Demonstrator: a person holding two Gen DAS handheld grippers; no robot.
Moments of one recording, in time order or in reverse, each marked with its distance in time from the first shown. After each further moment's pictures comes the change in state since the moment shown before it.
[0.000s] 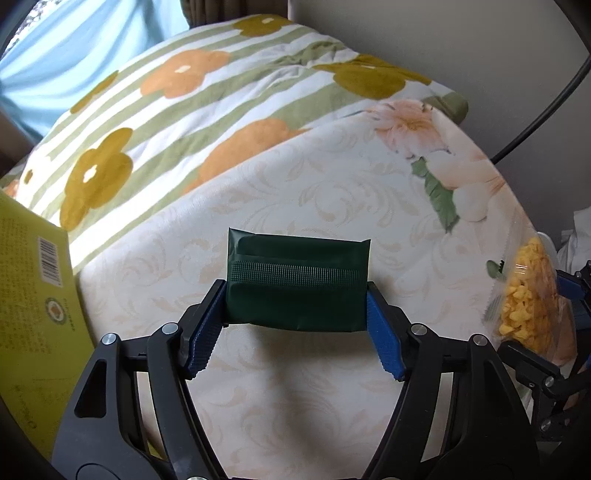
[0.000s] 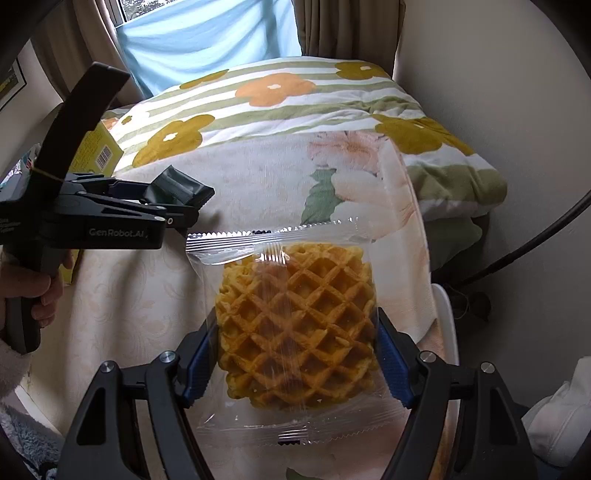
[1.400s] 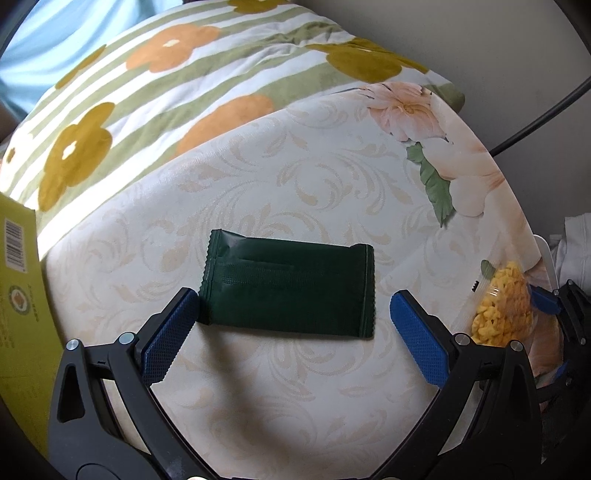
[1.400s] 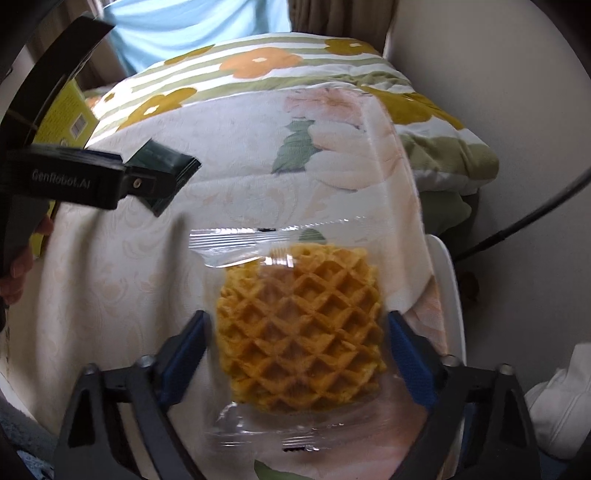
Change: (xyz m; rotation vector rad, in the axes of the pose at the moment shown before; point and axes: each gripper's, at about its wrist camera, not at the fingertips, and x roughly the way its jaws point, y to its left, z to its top) left arm 0.027 -0.002 0.002 -0.045 0.089 -0.078; right arm 0.026 -0.008 -0.017 -0.015 0.096 -0.062
